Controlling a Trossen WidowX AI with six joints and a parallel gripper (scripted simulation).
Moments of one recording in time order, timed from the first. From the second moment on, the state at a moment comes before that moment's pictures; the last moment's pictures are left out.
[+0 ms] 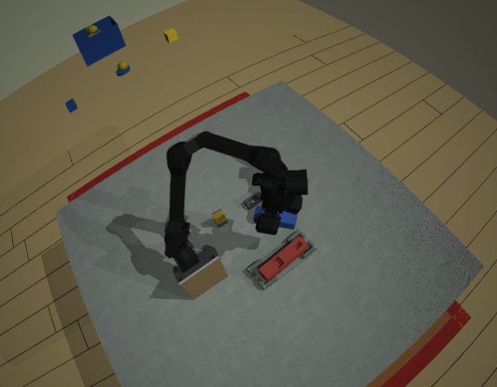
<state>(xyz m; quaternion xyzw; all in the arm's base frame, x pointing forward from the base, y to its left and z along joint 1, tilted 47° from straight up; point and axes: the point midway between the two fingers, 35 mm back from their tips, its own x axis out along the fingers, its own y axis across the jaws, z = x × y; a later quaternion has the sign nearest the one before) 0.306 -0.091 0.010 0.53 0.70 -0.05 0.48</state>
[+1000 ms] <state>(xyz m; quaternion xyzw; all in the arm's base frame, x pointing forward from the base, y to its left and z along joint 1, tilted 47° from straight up) 0.253 -0.130 -0.064 0.64 0.67 -0.22 0.32</state>
